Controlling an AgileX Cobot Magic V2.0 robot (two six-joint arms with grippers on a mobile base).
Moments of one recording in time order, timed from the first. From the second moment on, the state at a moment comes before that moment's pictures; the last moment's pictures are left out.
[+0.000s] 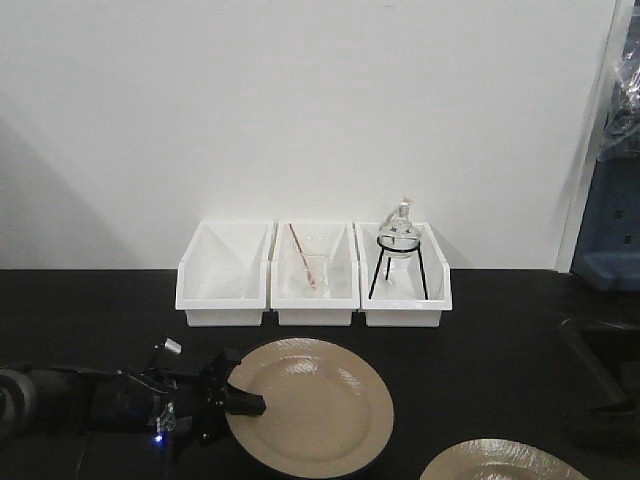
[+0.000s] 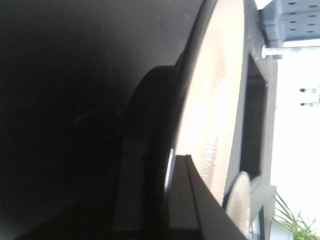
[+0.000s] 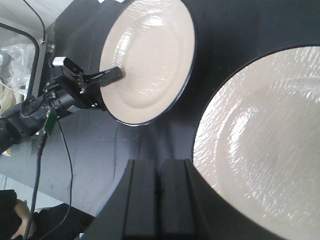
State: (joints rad) left arm -0.16 2.17 -1.36 -1.58 0.78 0.72; right arm -0.39 1.37 -0.87 1.12 1.13 -0.73
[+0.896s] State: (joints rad) left arm -0.14 2.18 -1.36 -1.43 0.82 1.06; right arm -0.39 1.37 -0.87 1.12 1.13 -0.74
